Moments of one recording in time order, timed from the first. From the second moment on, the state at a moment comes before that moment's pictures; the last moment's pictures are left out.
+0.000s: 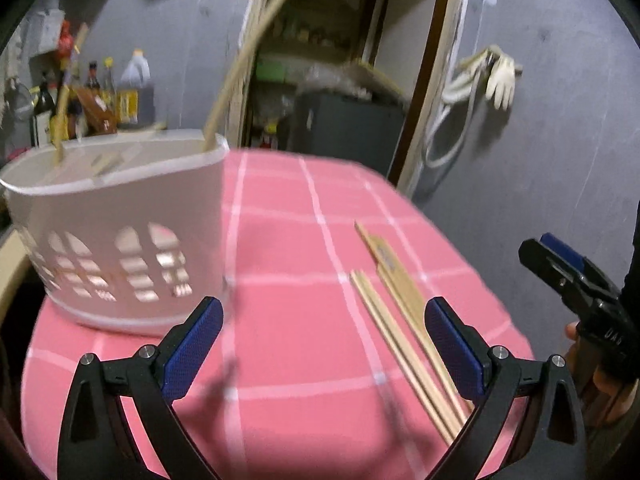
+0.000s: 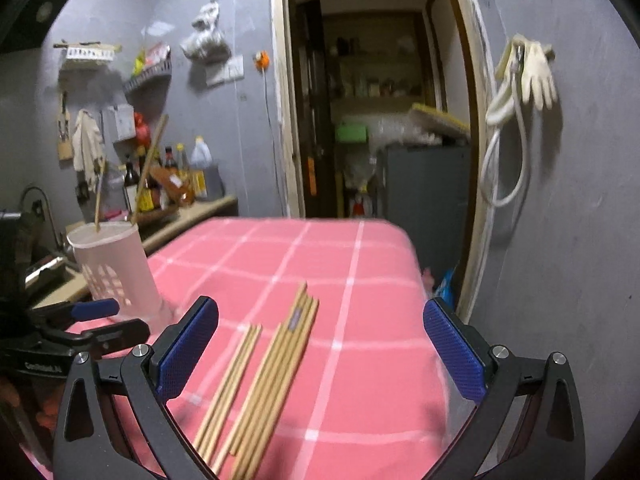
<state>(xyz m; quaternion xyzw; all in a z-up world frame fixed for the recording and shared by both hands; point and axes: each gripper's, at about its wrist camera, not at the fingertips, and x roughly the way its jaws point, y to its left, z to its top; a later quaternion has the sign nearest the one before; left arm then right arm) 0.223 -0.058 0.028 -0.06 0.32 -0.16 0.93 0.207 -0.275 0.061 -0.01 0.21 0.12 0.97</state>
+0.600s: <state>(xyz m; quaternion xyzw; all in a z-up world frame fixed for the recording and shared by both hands) 0.274 -0.091 -0.009 -0.03 0.43 -0.20 0.88 0.268 -0.266 0.008 -0.02 0.41 0.16 0.90</state>
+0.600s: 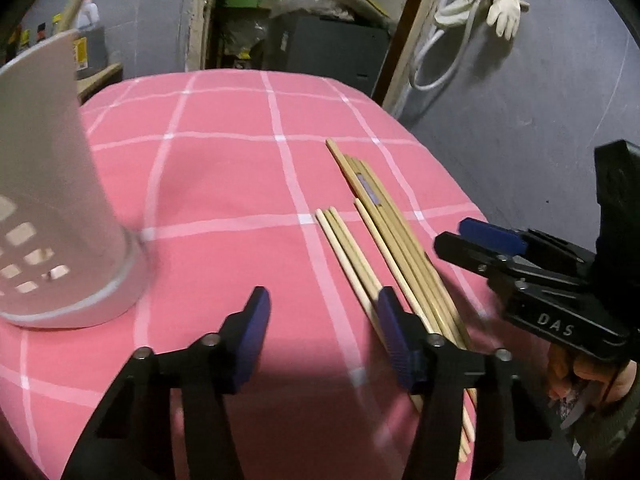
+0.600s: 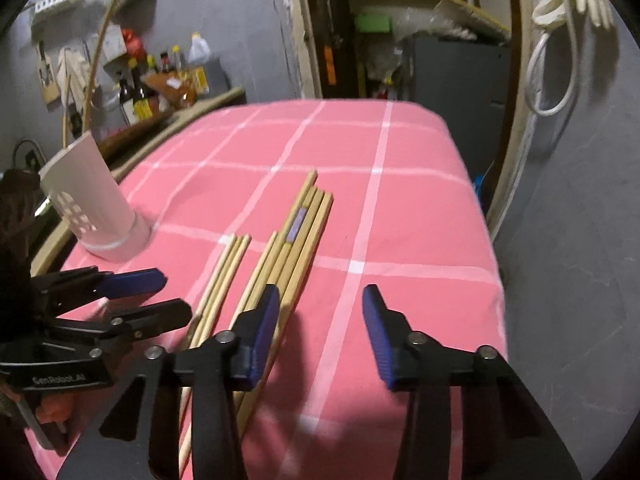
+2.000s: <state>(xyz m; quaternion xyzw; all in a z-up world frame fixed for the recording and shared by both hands) 0.293 -0.090 -0.003 -0.06 0.47 -0.21 0.85 0.295 -0.263 0.019 0.09 0.43 0.17 0.88</state>
